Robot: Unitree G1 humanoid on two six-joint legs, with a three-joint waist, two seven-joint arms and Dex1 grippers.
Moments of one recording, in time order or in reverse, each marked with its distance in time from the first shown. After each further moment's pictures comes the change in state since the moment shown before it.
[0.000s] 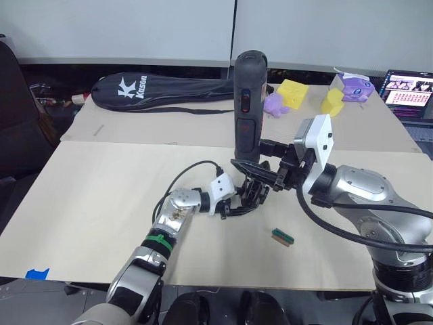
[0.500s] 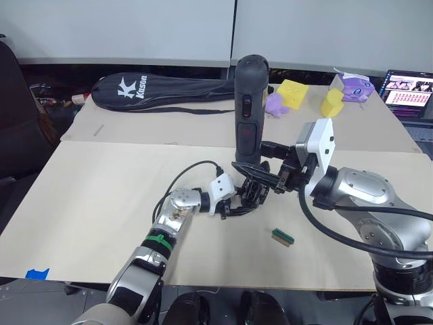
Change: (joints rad) left arm 0.000 -0.002 0.000 0.000 0.000 0.001 -0.001; right arm 0.019 -0.003 -0.004 0.000 -0.020 -0.031 0.036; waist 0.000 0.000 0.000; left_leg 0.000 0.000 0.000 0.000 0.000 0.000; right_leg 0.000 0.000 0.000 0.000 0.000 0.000
